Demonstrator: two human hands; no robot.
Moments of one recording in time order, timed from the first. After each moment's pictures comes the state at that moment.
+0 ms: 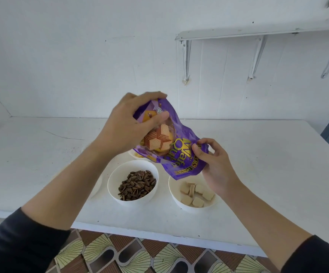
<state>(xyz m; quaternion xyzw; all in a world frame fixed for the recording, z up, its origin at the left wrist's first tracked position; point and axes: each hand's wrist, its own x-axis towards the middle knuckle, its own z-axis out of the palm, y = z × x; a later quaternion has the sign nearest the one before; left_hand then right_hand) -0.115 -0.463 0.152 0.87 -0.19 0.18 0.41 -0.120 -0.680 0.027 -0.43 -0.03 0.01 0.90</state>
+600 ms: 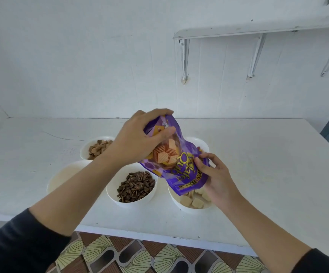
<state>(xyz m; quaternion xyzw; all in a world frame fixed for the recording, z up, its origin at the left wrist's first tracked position) -0.110 -0.477 0.128 0.91 -0.18 0.12 0.37 -0.129 -0.683 -0.005 -0.39 0.04 0.03 0.92</state>
